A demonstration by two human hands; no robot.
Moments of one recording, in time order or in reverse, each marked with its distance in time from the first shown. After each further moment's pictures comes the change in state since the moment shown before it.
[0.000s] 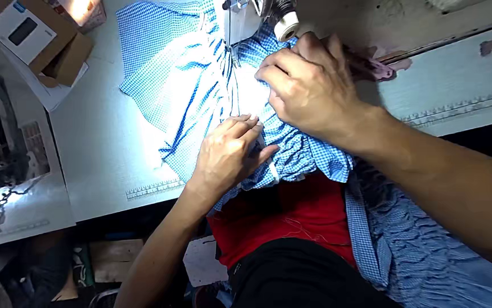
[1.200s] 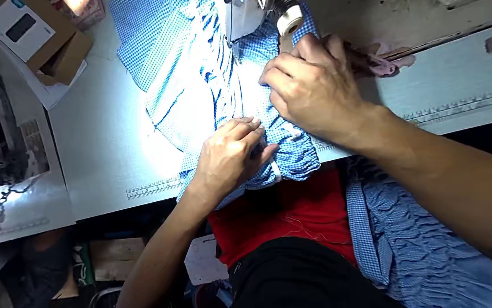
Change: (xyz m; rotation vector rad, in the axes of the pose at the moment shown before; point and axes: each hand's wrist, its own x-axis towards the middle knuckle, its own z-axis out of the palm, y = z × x) left_hand -0.005 0.008 -0.003 -0.028 -0.010 -0.035; right_hand -0.004 0.002 0.003 0.015 0.027 -0.035
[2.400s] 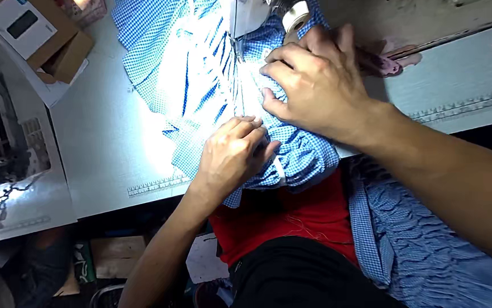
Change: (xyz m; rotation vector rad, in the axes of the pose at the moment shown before) left_hand 0.001 0.000 0.000 -0.007 0.018 0.001; right_hand 0.004 -0.003 -0.001 0.019 -0.035 0.068
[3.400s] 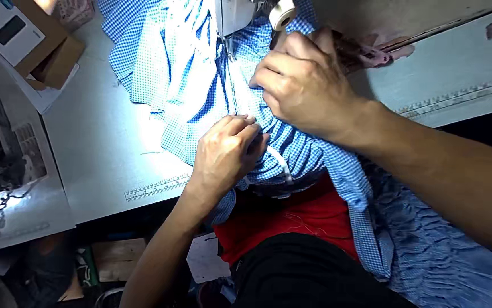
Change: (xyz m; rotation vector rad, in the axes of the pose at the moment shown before) left_hand 0.003 -0.001 0.000 0.010 0.022 -0.019; right_hand -0.001 -0.003 0.001 0.039 0.040 -0.069
